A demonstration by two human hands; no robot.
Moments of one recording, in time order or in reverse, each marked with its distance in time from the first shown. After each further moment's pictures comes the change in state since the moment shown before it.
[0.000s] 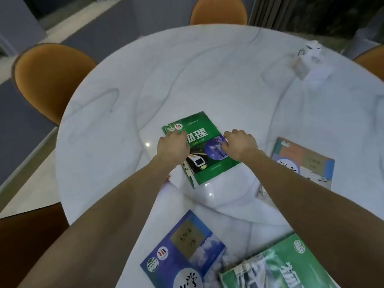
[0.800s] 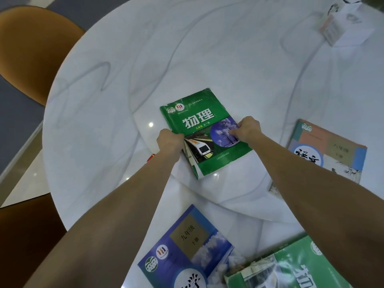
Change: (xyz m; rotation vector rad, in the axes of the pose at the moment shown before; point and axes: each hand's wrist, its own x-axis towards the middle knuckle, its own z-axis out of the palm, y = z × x) left_hand 0.027 -0.008 0.055 -0.931 -0.045 -0.828; right_hand 0.058 0.018 0.052 0.581 -0.195 0.430
